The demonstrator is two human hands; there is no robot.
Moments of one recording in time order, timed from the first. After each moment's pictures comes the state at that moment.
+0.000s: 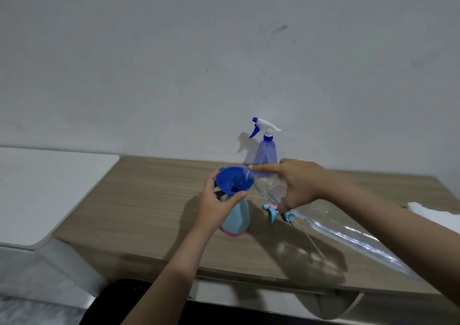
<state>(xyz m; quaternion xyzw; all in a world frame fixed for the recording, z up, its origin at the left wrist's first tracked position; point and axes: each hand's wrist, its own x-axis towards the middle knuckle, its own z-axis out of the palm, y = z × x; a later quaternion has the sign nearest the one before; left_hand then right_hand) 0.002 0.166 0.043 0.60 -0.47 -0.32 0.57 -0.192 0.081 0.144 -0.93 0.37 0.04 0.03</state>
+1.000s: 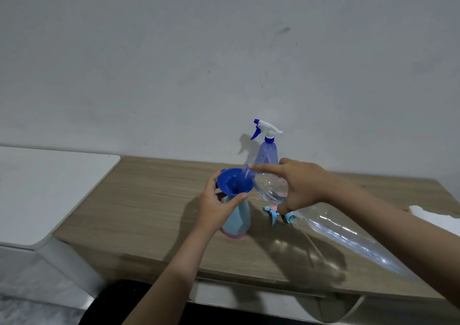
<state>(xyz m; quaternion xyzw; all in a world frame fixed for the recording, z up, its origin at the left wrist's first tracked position) 0.004 0.164 0.041 0.60 -0.46 -0.32 0.57 -0.194 0.080 0.141 -0.94 0.35 0.00 0.03</state>
